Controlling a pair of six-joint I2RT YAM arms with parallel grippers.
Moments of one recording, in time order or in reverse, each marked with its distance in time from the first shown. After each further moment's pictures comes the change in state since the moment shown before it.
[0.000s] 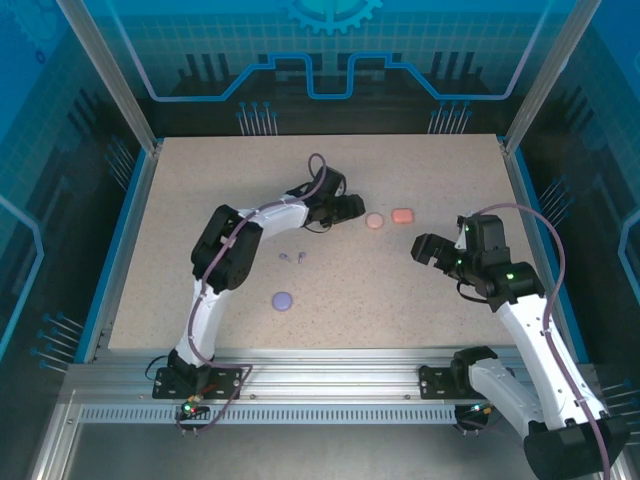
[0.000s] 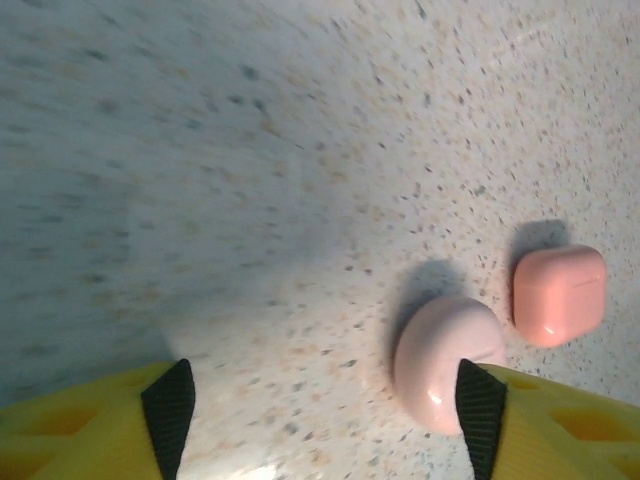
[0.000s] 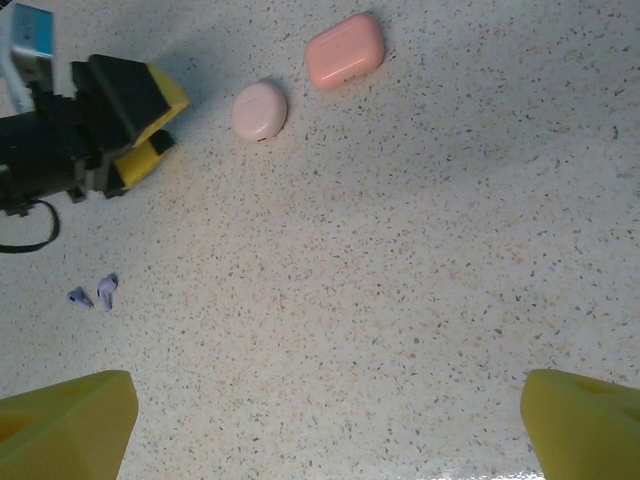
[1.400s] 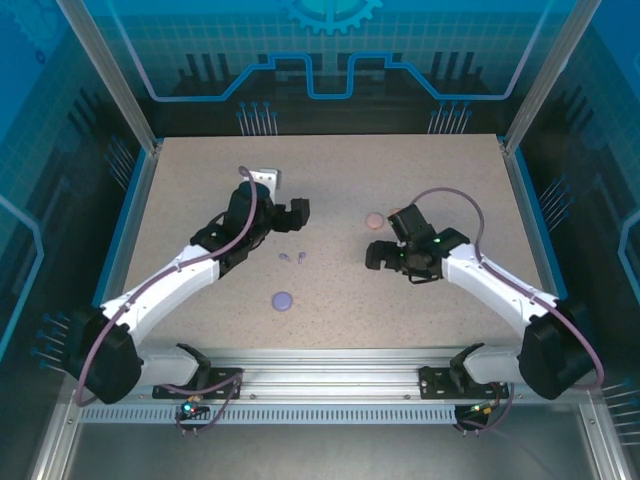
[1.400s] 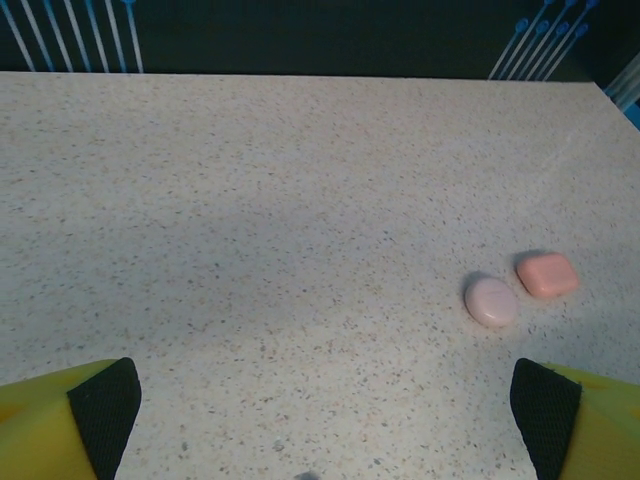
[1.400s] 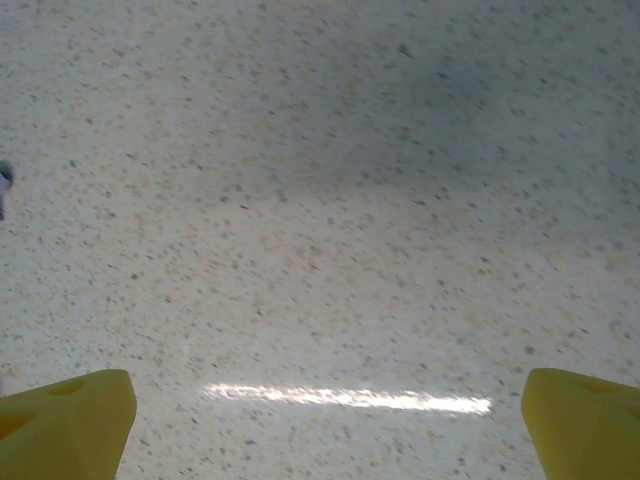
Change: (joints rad) left arm 0.045 -0.943 -0.668 0.079 -0.338 0.431; right arm 0.369 0.488 0.097 0.116 0.160 0.082
